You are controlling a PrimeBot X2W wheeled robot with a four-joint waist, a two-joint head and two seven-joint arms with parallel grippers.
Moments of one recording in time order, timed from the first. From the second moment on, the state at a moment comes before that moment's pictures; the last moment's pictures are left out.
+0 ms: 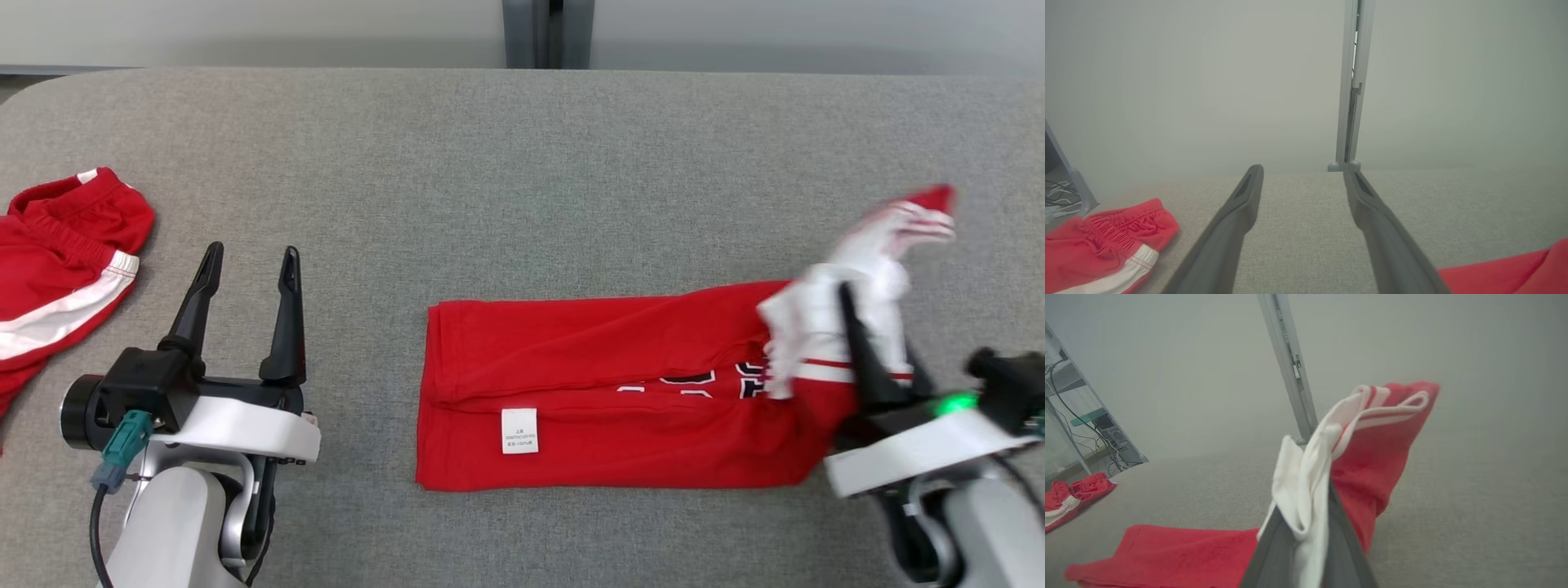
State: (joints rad) left arm -0.27 0.19 -0.16 0.19 -0.29 0.06 -0.26; right arm -0.24 -0.27 0.19 0.26 0.53 0.13 -0.26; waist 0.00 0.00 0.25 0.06
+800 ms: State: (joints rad) left arm -0.31 0.14 -0.21 0.23 -0.27 0.03 -0.26; right arm -0.47 -0.06 0.66 0.43 0.54 0.13 -0.19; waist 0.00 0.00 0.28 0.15
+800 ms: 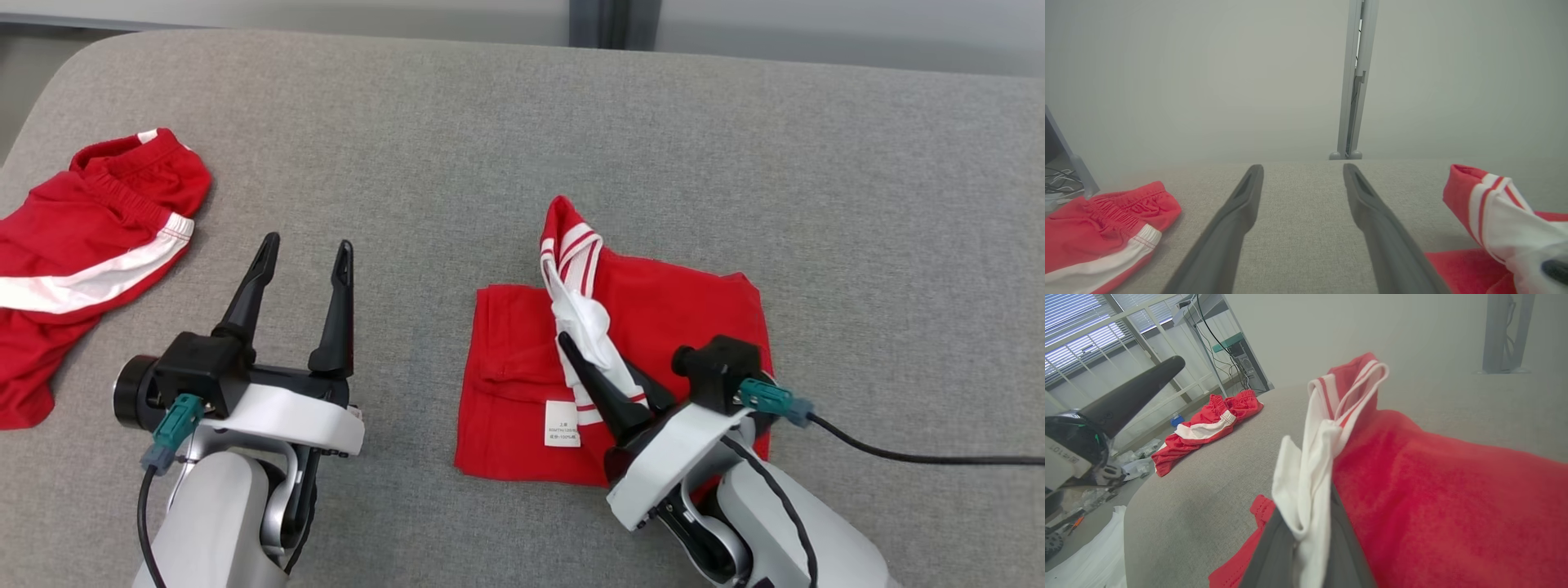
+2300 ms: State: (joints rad) left arm -0.22 0.17 -0.15 0.23 -0.24 0.05 -0.26; right arm -0.10 -0.16 0.00 0.07 0.30 0.13 -0.18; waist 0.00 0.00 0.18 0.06
